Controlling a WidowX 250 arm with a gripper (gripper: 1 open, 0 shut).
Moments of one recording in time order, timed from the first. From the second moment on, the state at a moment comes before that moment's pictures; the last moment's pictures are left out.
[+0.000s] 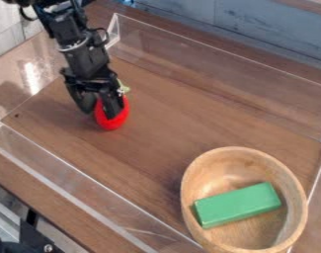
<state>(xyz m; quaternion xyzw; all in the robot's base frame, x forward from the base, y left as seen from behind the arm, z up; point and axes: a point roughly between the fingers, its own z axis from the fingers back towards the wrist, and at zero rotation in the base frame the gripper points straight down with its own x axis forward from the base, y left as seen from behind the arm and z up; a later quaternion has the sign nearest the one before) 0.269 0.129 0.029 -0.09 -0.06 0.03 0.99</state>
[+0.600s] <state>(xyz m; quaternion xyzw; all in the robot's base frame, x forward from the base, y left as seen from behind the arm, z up) 0.272 0.147 0.048 -0.10 -0.04 0.00 0.99</state>
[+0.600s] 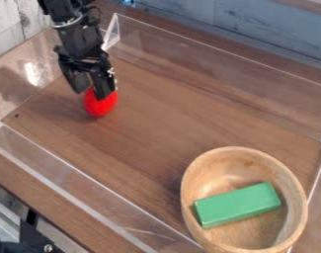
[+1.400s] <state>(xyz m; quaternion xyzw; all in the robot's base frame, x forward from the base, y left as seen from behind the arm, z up) 0.333 0.013 0.084 -0.05 -0.06 -0.03 1.00</state>
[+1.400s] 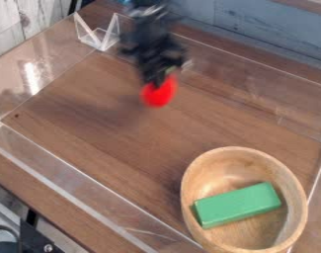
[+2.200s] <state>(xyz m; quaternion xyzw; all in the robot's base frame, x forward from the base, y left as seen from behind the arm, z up) 0.353 -0.052 0.099 -0.04 -0.08 -0.04 1.00</state>
